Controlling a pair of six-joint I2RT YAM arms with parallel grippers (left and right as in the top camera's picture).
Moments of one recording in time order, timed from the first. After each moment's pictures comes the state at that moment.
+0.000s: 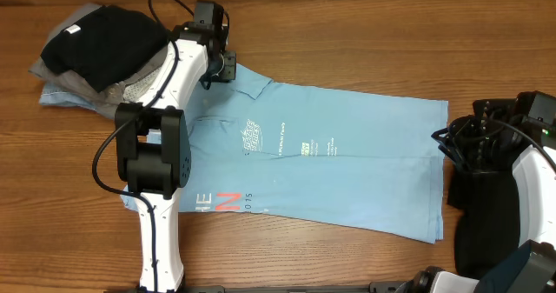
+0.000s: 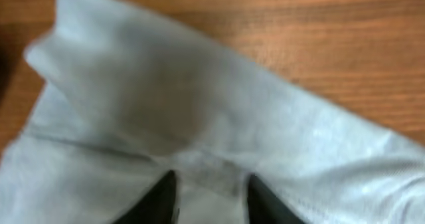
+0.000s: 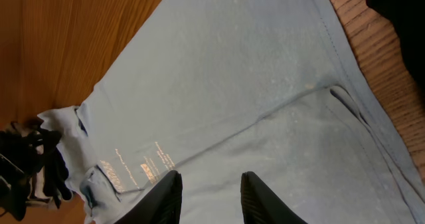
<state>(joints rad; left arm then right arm) -0.16 2.36 1.97 -0.85 0.00 -0.12 -0.43 1.45 1.04 -0.88 -0.52 0.41</state>
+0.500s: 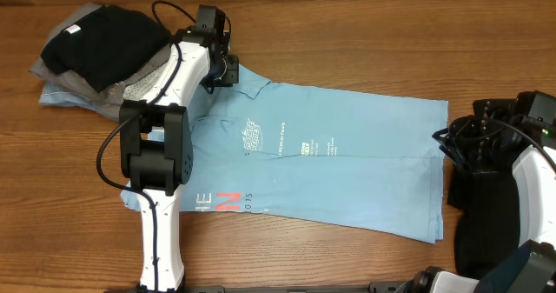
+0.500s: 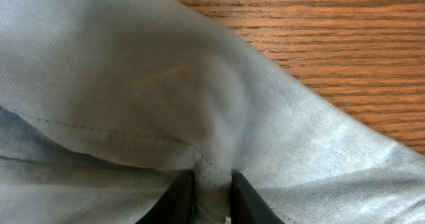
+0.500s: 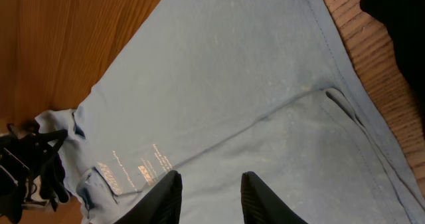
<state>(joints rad) -0.16 2.40 1.97 -0.84 0.05 -0.17 -0.43 1.45 1.04 -0.88 -0.51 0.41</state>
